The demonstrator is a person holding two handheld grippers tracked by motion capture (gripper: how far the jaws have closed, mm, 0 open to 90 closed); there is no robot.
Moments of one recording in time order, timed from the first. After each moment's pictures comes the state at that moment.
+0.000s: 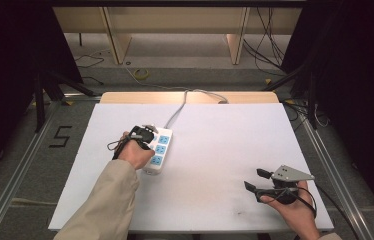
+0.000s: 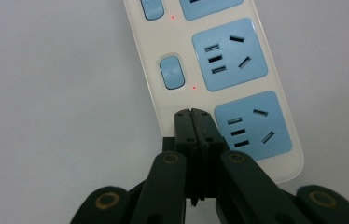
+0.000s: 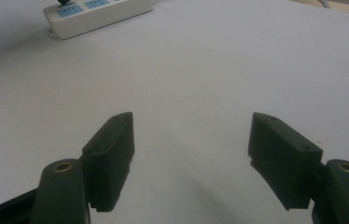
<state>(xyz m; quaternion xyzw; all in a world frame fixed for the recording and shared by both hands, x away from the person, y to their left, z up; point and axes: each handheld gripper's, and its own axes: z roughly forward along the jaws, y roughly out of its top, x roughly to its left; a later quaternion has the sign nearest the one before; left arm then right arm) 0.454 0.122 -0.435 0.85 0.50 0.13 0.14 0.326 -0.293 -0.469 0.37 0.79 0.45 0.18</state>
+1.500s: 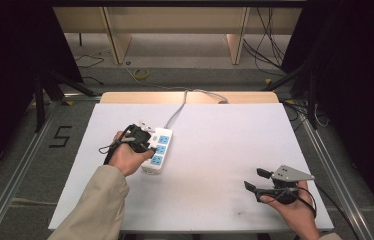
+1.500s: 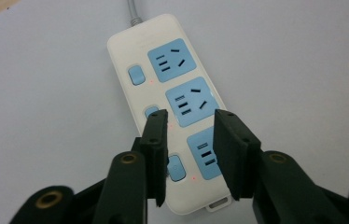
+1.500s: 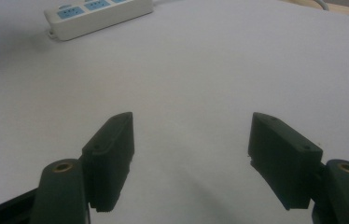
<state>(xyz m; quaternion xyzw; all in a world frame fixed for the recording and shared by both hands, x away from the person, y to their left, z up) 0.427 0.132 -0.411 0.85 0.42 0.18 0.27 0.326 -0.293 -0.469 0.36 0.79 0.46 0.19</state>
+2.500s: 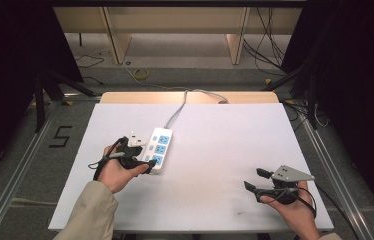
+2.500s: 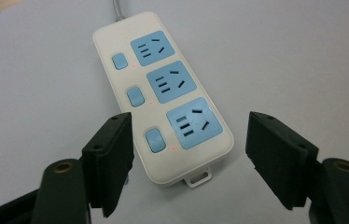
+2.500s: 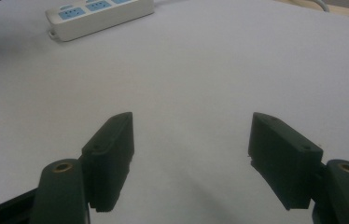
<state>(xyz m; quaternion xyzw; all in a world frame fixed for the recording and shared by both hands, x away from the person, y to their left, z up) 0.391 0.154 -0.426 0.83 0.41 0.18 0.33 0.325 -0.293 -0.469 0.36 0.79 0.46 0.19</state>
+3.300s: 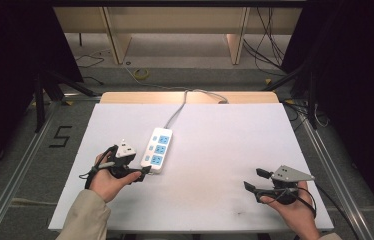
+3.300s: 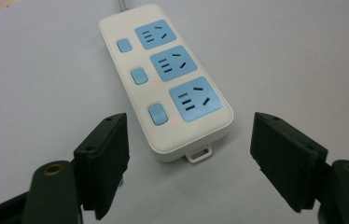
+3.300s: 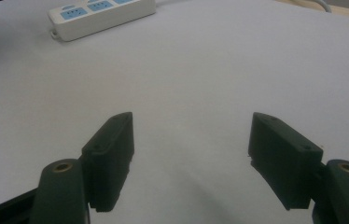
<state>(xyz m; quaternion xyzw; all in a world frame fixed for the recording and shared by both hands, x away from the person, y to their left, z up) 0.371 0.177 -0.437 0.82 0.41 0.19 0.36 0.325 -0.292 -0.469 0.36 0.79 0.46 0.19</state>
